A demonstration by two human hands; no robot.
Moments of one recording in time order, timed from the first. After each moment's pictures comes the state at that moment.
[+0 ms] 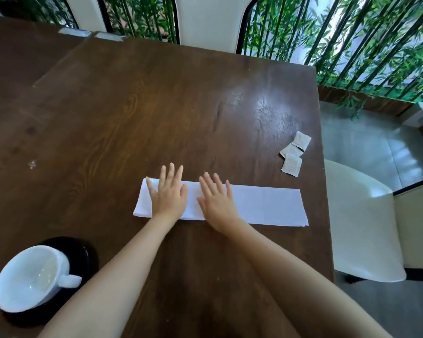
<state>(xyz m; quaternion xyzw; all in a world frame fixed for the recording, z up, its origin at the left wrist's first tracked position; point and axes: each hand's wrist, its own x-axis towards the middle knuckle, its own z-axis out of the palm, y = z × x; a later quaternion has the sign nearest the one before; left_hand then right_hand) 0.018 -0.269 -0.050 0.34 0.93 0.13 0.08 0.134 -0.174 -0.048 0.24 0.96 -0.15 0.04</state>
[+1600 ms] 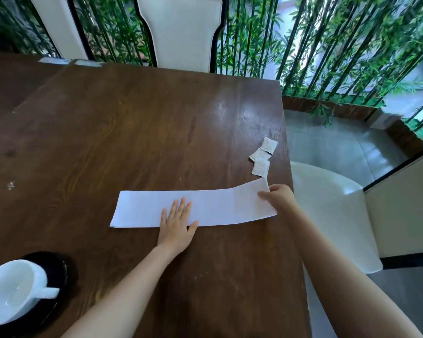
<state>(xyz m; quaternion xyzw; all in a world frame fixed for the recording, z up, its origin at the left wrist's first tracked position) 0.105 -0.264 -0.062 0.43 0.88 0.05 0.17 0.270 -0.053 0.025 0.57 0.67 -0.47 -0.07</state>
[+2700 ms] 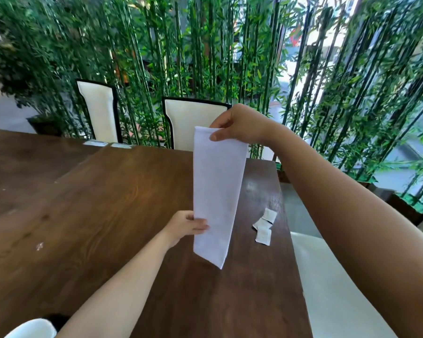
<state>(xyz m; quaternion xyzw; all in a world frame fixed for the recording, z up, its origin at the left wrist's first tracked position) 0.030 -0.211 0.101 0.32 0.68 0.52 0.40 0.154 -0.088 0.358 0.13 0.95 -0.24 -0.14</state>
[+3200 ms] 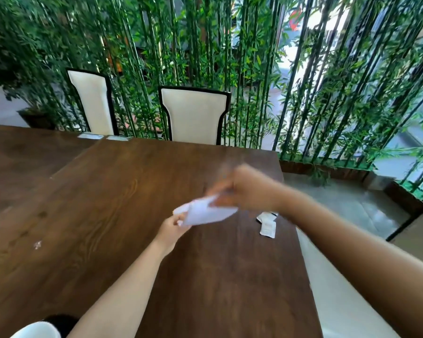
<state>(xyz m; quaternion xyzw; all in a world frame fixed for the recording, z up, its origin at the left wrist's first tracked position) 0.002 -0.223 0.036 0.22 0.64 0.65 0.36 0.192 -0.135 0.273 0.01 0.97 -0.24 -0.08</state>
